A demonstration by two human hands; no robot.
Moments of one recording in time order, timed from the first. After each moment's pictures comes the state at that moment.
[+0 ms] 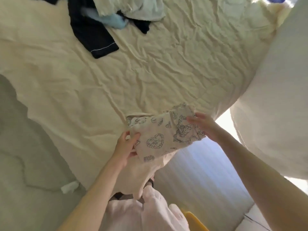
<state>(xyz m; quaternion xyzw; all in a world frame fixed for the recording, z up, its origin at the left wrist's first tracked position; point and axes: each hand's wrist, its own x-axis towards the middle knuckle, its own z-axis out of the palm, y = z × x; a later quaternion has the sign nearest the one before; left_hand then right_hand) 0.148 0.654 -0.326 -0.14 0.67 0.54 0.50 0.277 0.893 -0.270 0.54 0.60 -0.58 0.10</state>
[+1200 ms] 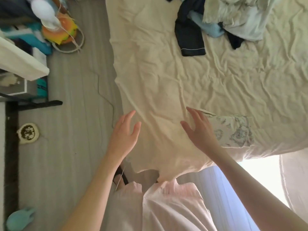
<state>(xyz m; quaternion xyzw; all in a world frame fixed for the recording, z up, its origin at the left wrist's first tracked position) 0.113 0.461 -0.231 0.05 0.92 0.34 0.19 0.165 0.700 -0.236 0.15 0.93 -0.31 0.09</state>
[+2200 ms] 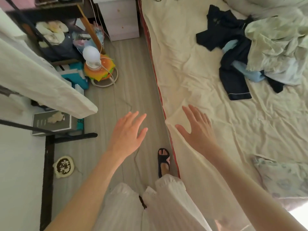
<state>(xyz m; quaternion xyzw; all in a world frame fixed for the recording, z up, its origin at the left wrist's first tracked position) -0.137 0.213 -0.163 0.22 0.96 0.12 0.15 -0.081 0.445 -0.172 0.09 0.97 -0.23 0.06</state>
